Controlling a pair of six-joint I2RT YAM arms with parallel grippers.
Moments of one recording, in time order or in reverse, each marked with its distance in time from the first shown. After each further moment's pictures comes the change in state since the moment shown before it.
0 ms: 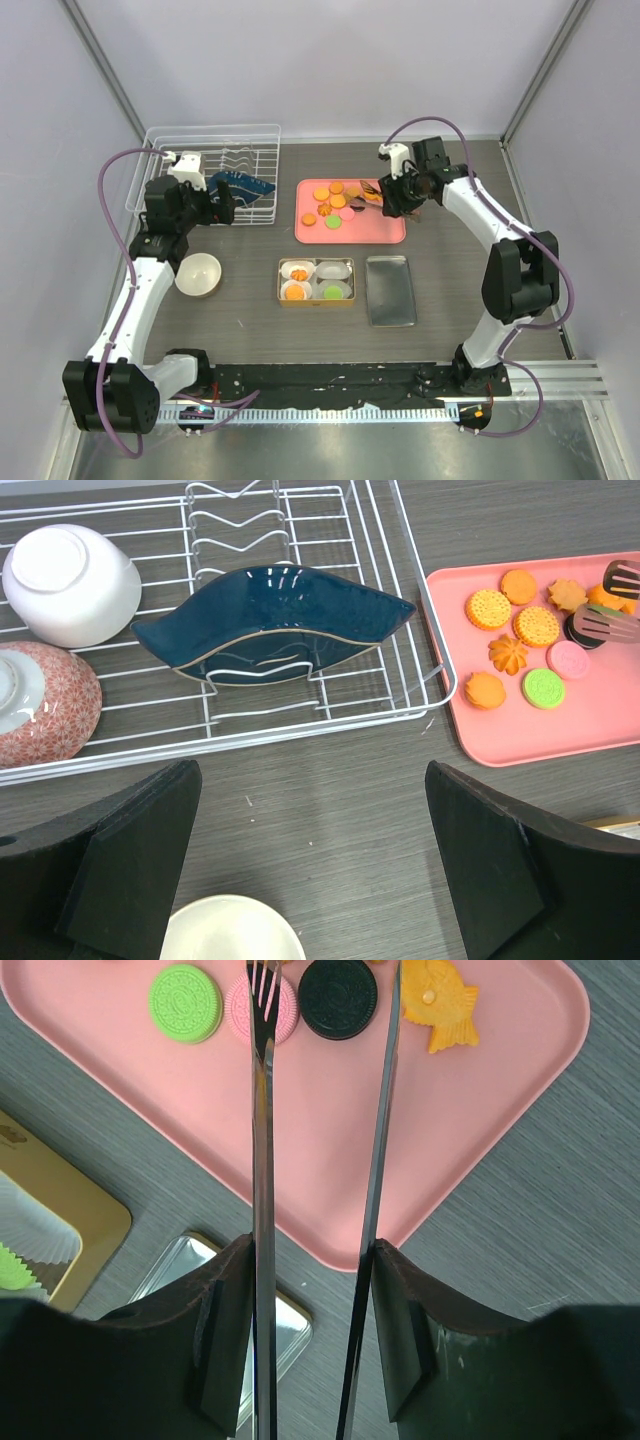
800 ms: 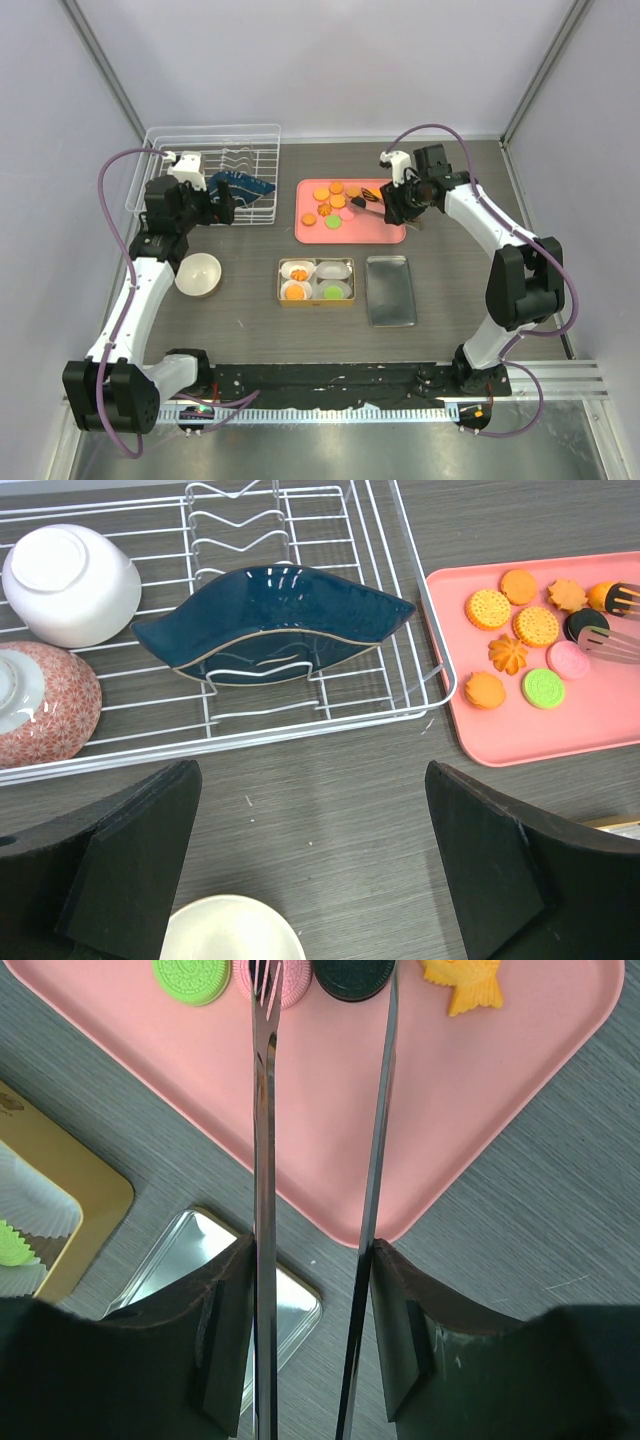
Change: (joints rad) left arm 0.000 0.000 0.000 0.000 0.000 0.000; right arm 0.000 -0.059 -0.081 0.008 -0.005 -0.009
